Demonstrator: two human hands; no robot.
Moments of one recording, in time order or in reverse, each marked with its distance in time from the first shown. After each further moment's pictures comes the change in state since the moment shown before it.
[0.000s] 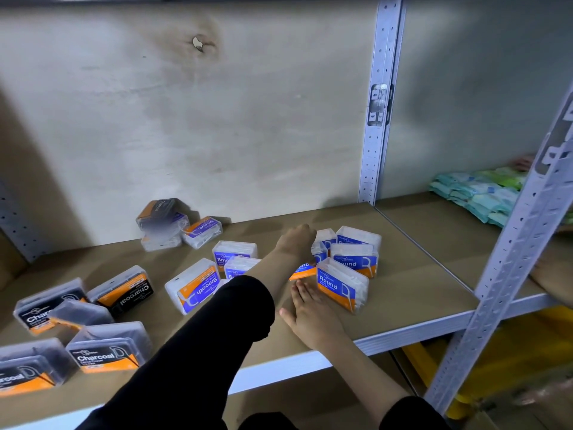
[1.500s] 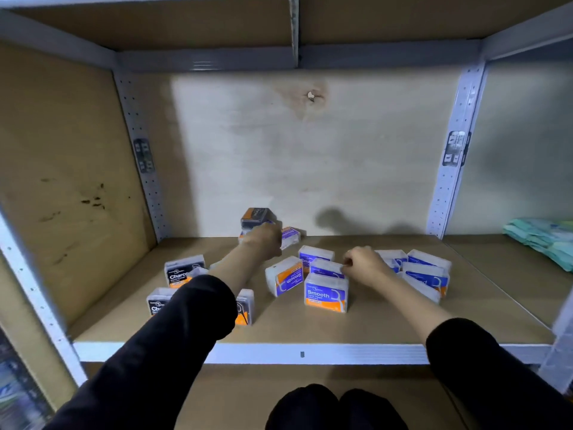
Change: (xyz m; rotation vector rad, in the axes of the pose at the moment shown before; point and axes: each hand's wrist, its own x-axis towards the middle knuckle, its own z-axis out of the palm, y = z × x) left_hand -0.158 -0.149 -0.066 0.000 0.085 -0.413; right_hand -0.001 -0.082 -0.097 0.093 0.148 0.002
